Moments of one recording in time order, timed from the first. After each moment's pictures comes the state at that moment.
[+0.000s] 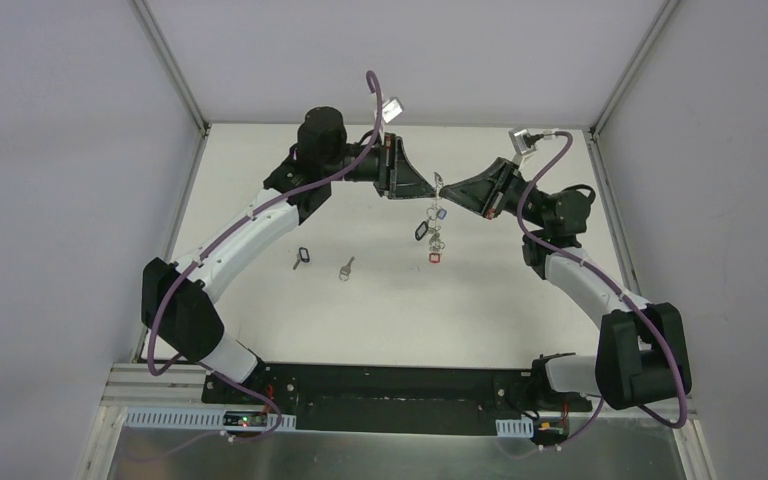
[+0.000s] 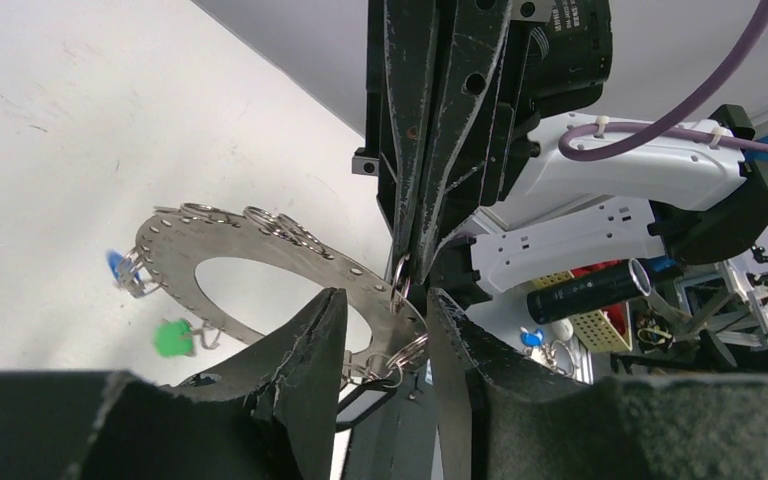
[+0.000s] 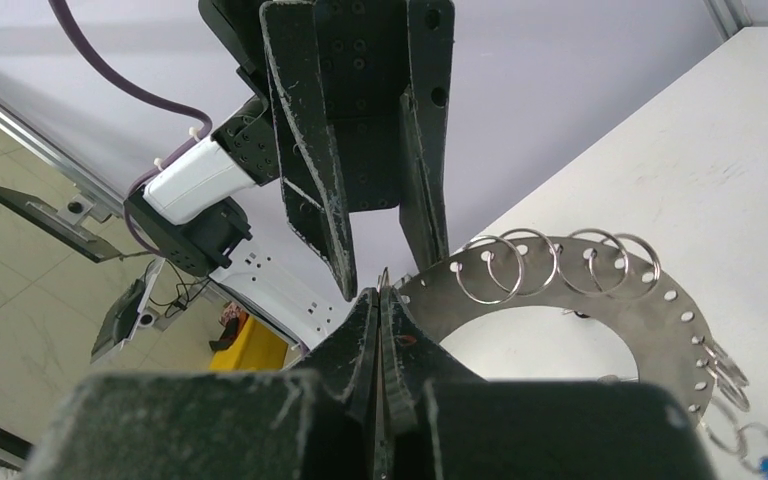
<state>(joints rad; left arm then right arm) -0.58 1.53 1.42 0.00 0.87 -0.62 0.23 1.30 0.73 1.13 -0.98 1.26</state>
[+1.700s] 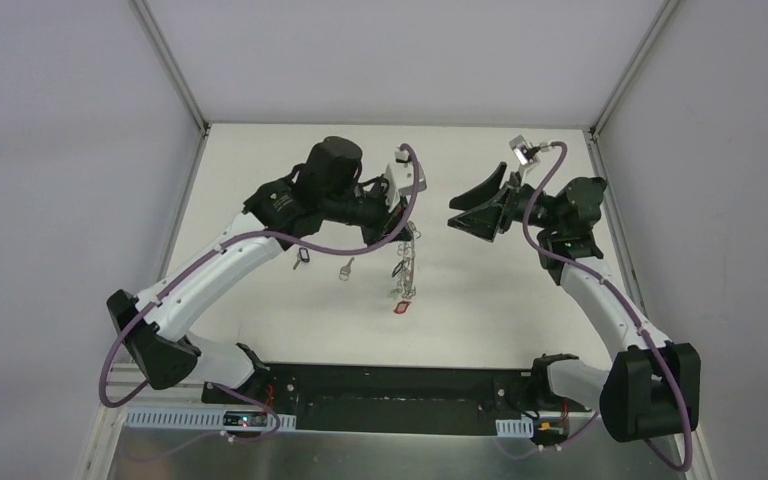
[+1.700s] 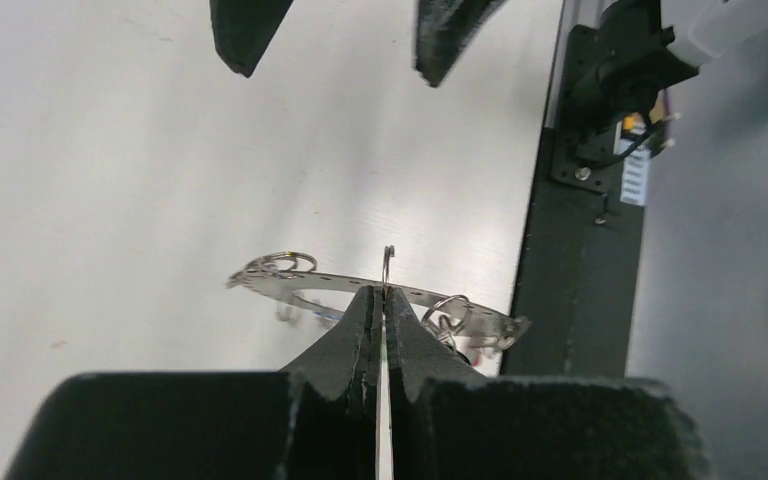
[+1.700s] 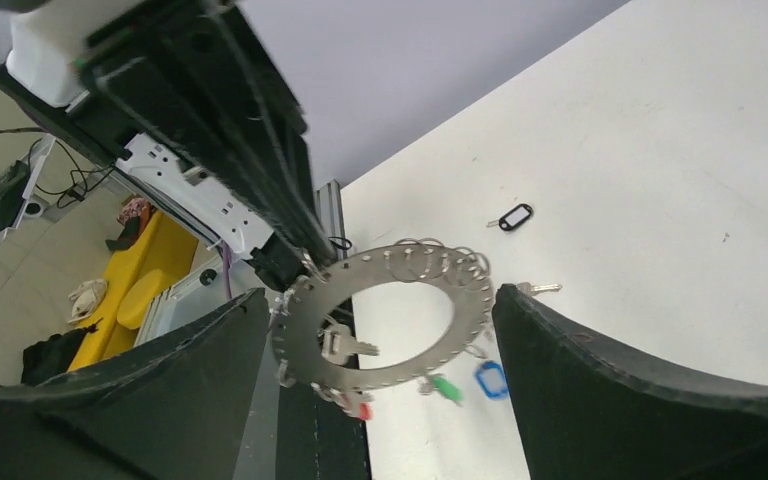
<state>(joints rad) -0.76 1.40 1.49 -0.64 0.57 0.12 0.18 1.16 0.76 0.67 -1.17 0.82</state>
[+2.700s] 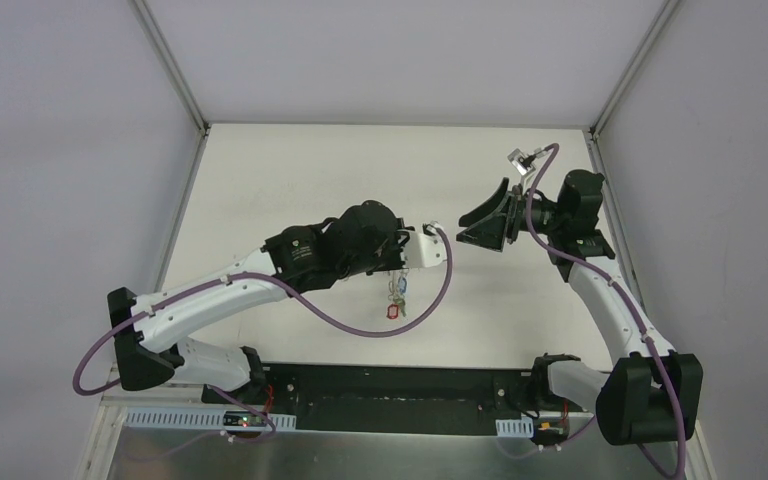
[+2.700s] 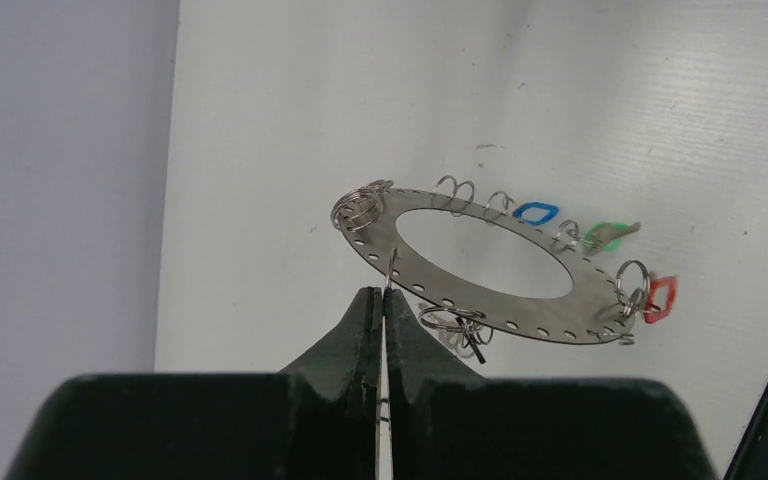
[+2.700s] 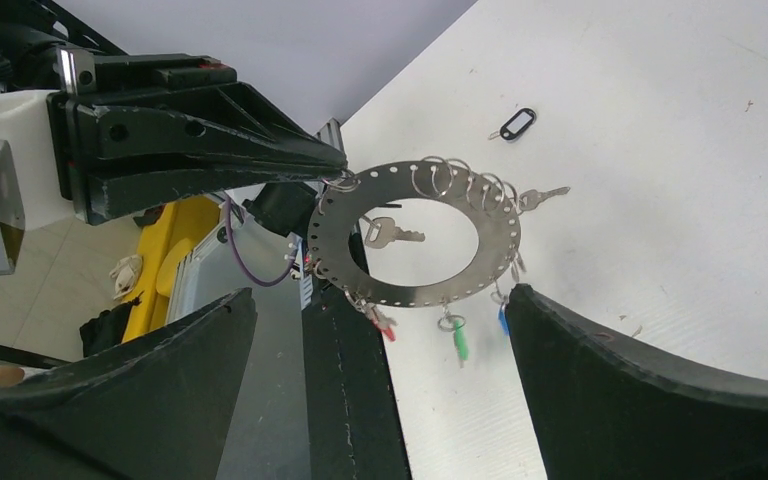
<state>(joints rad) -1.11 1.30 1.34 -0.67 -0.24 0.58 0.10 1.13 0.81 0.13 -1.29 0.51</state>
